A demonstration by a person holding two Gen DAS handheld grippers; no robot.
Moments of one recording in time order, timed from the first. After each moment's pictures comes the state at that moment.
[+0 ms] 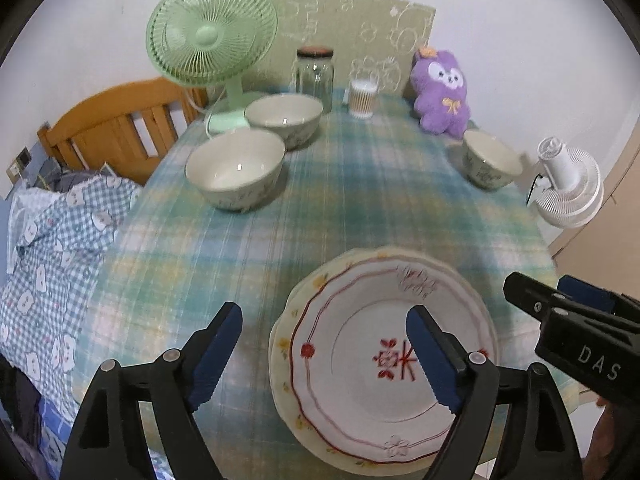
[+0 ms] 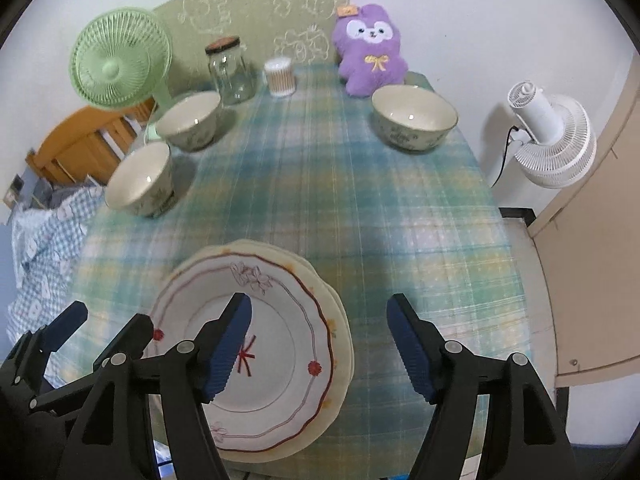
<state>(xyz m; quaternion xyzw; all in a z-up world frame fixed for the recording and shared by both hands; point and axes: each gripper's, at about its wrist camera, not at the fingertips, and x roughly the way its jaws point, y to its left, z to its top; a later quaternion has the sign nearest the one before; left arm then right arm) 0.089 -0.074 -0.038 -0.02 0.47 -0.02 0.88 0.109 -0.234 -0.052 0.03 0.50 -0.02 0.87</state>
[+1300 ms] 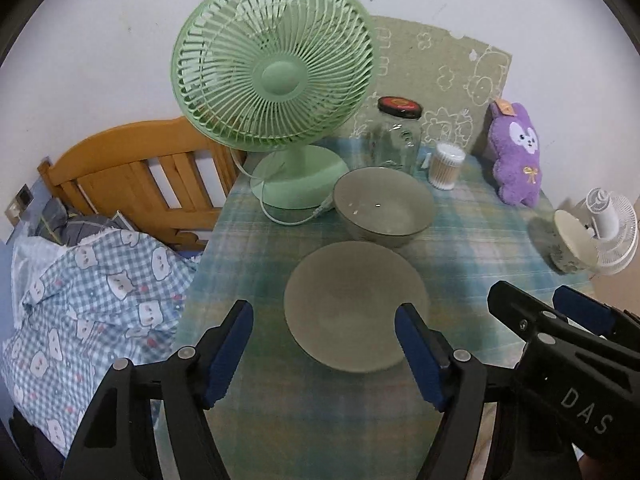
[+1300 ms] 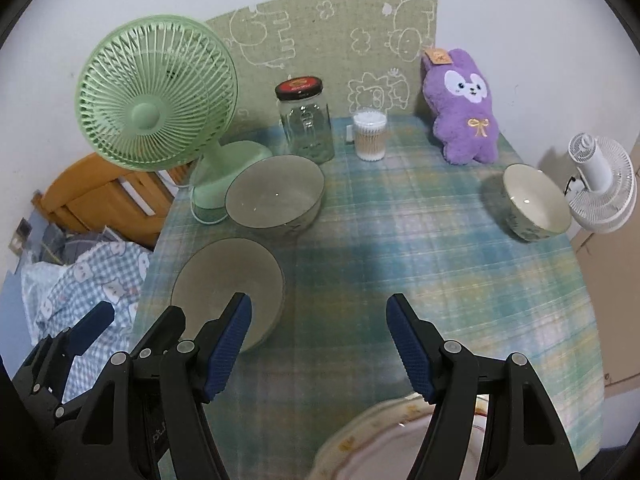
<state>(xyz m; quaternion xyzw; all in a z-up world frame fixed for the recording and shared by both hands) 0.232 0.058 -0.037 0.00 0.44 -0.01 0.90 0.253 -0.085 -0.050 0.06 0.46 -0.02 0.89</state>
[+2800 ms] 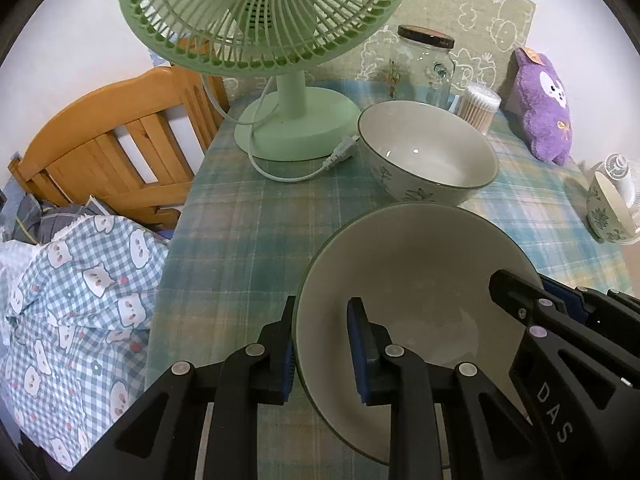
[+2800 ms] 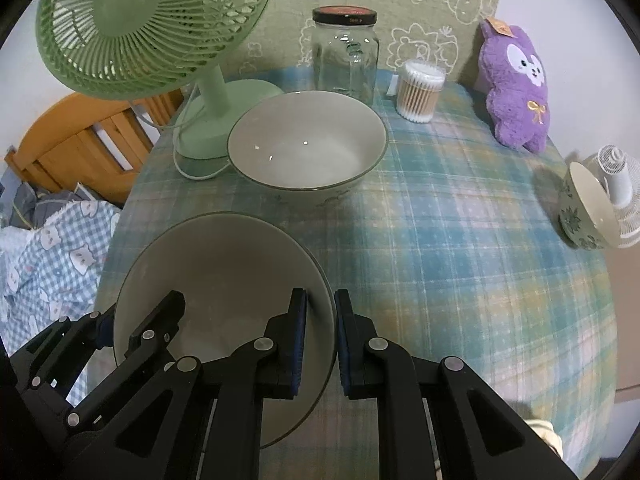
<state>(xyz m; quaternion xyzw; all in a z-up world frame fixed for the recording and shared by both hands) 0.281 0.078 -0.108 0.02 0.49 -0.03 0.87 0.312 -0.030 -0.122 0.01 0.52 -0.03 0.86</state>
